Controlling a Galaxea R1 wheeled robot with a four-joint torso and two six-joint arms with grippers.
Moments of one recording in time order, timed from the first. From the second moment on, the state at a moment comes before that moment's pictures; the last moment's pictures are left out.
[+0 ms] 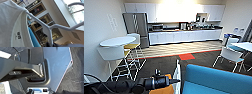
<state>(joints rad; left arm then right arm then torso) 0.40 2.33 -0.93 0.31 -0.05 -0.88 -1.66 2.98 -2.62 -0.11 0.19 0.17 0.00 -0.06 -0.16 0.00</state>
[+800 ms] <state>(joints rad) 0.40 2.32 -0.93 0.31 -0.04 -0.88 -1.66 2.99 -2.62 -0.11 0.19 0.17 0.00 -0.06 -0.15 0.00</state>
